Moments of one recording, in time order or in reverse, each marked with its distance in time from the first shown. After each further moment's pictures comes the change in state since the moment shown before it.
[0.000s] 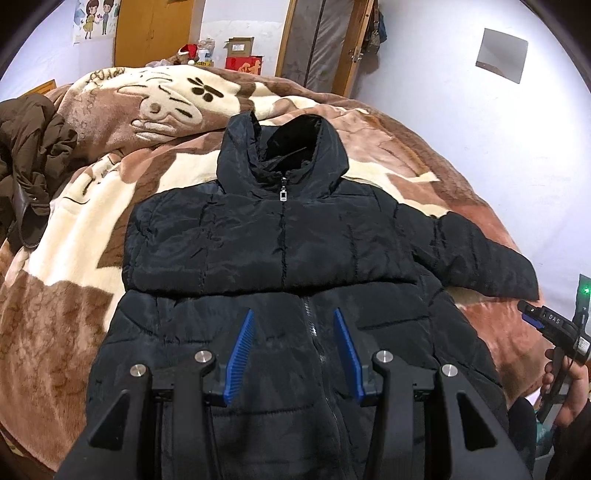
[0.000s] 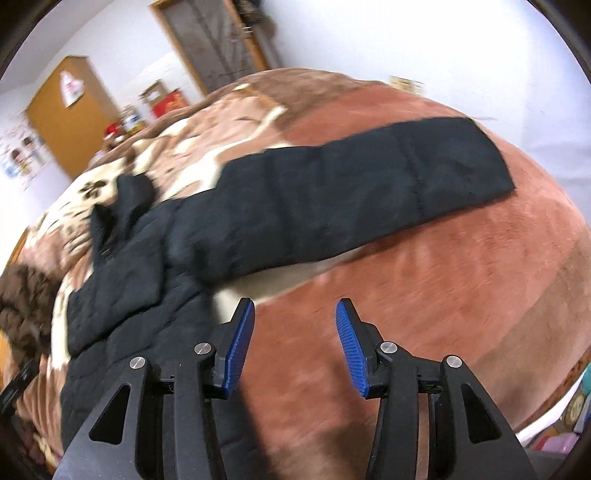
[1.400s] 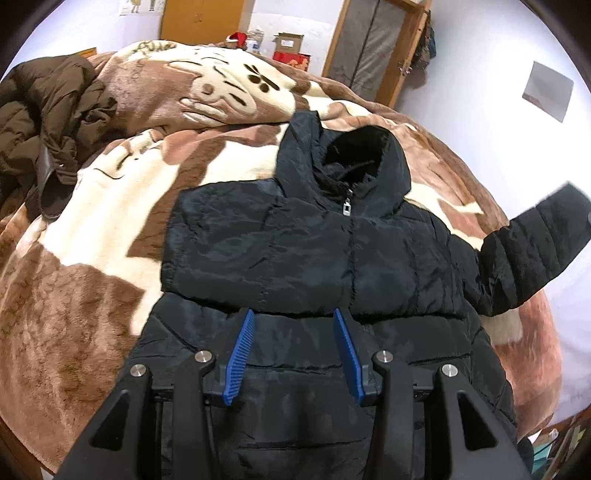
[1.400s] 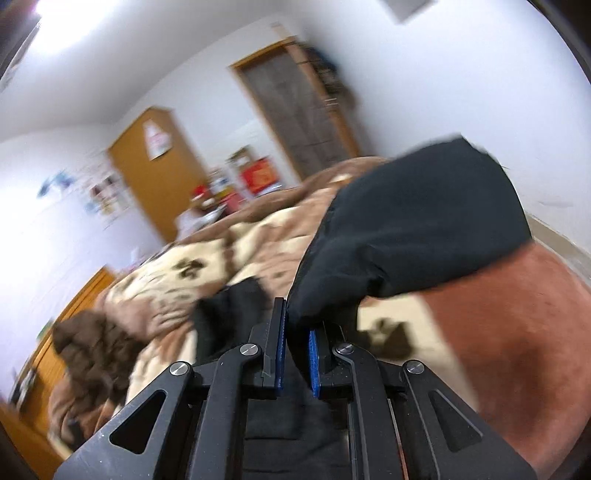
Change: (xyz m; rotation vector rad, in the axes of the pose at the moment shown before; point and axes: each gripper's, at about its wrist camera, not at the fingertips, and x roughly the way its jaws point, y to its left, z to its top) left arm 0.015 0.067 0.014 -0.159 -0.008 0.067; right arm -0.084 0.160 0.113 -0.175 -0.250 0.420
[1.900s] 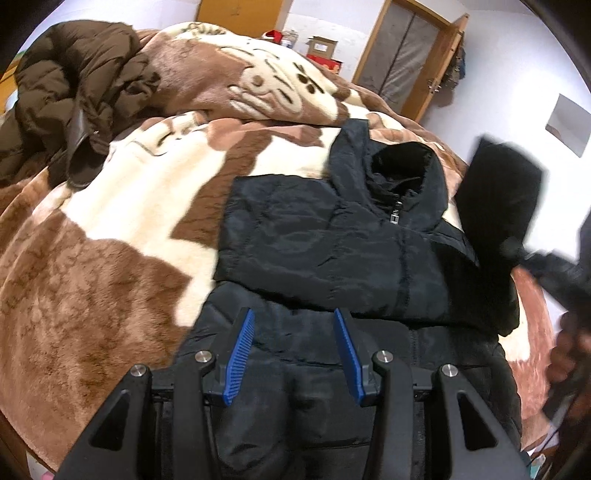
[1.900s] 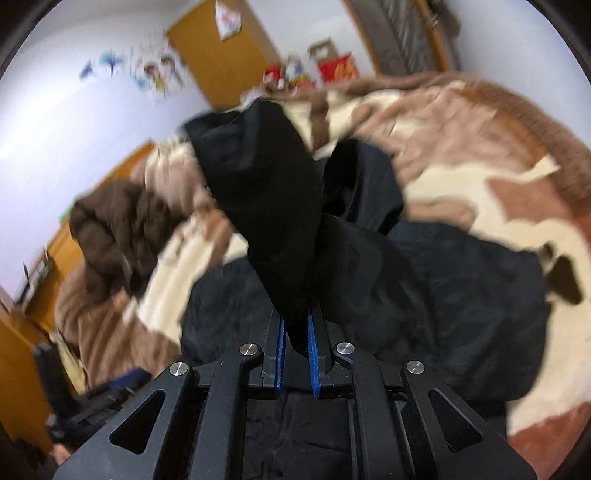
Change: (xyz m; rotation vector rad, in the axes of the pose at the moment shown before) left arm 0.001 0.066 -0.011 -0.111 -0.010 0.027; right arm 0.184 0.112 -0.134 -0.192 0.450 0.125
